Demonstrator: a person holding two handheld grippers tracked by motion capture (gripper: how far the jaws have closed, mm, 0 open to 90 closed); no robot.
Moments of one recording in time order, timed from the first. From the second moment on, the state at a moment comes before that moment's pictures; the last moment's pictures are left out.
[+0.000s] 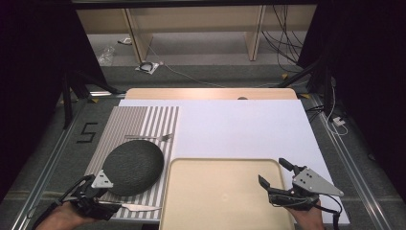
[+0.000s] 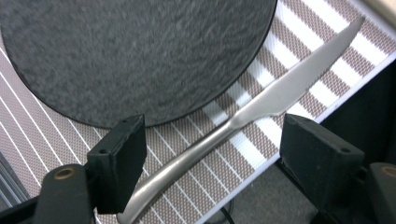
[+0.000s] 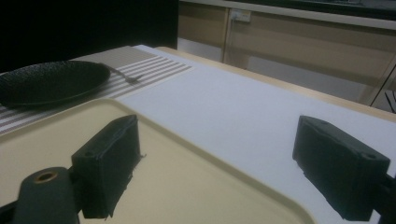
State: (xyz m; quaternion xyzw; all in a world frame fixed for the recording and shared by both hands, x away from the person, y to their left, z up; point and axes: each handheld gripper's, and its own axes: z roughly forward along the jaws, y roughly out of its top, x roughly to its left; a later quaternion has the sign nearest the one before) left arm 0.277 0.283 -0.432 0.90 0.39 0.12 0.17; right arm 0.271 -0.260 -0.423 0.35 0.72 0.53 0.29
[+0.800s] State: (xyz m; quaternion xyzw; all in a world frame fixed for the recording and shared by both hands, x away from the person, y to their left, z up) left arm 0.292 0.289 -0.455 0.91 0.40 0.07 0.11; right arm 0.271 -0.258 -0.423 0.35 0.72 0.52 0.29
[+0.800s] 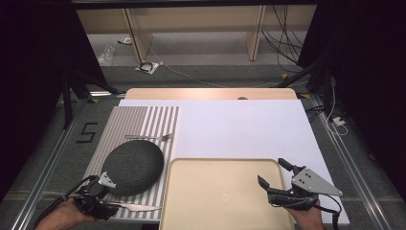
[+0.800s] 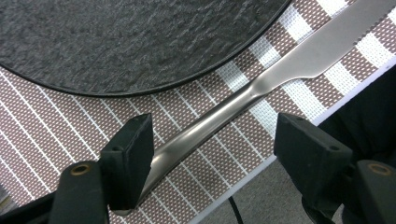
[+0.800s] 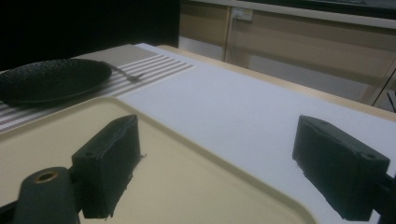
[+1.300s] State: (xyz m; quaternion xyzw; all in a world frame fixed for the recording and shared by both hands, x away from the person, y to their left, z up) left arm 0.302 0.284 -0.462 0.92 0.39 0.05 0.08; right arm 0.272 -0.258 -0.424 0.34 0.72 0.52 0.29
